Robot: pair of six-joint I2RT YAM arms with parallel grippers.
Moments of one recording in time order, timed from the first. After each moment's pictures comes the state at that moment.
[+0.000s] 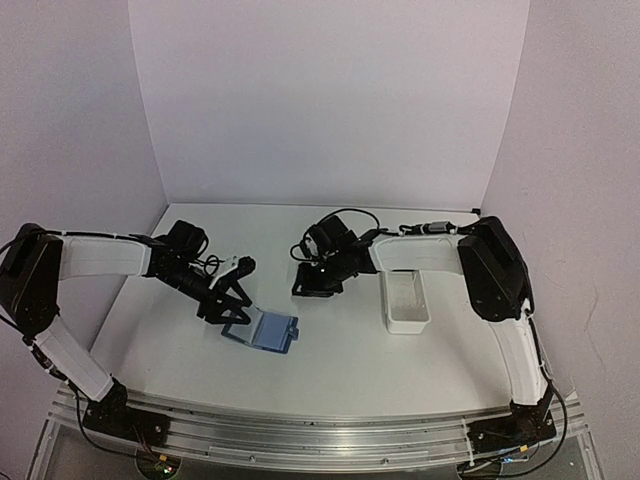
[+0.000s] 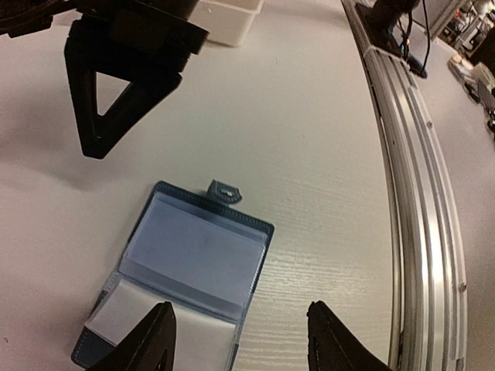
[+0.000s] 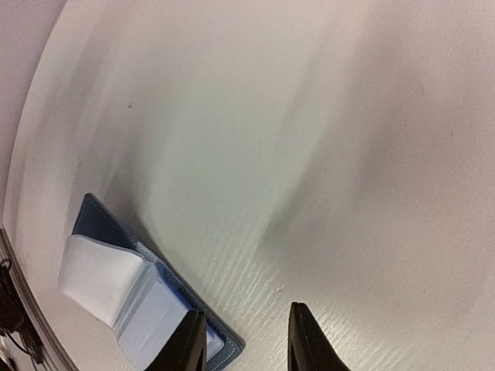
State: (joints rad) left arm -0.45 1.55 0.89 -0.40 0.86 0.71; right arm 0.83 2.27 1.74 -0.38 -0.21 0.55
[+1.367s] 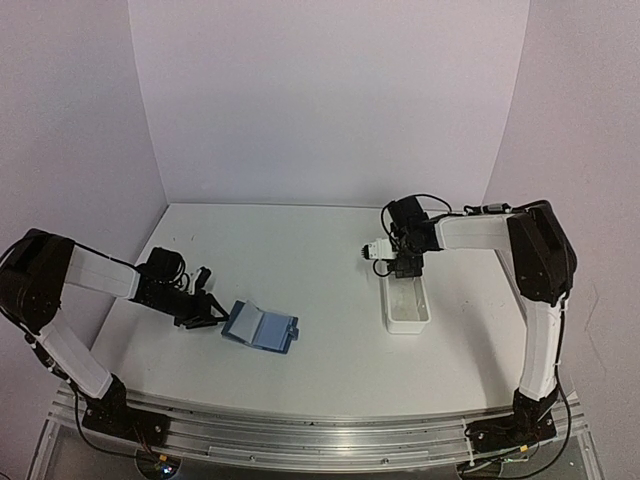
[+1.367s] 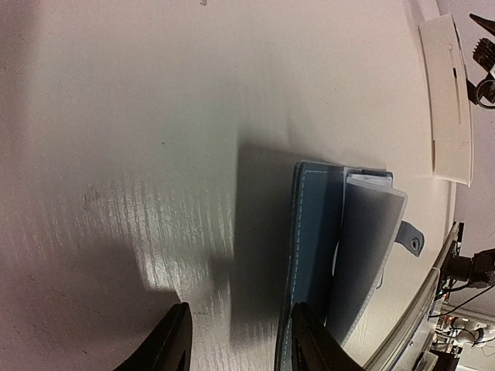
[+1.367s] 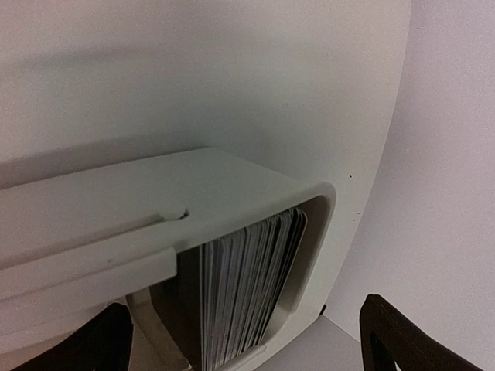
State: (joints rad) left arm -0.28 1.58 0.62 -0.08 0.58 -0.37; right arm 0.50 2.06 1.45 -0.32 0.37 -1.27
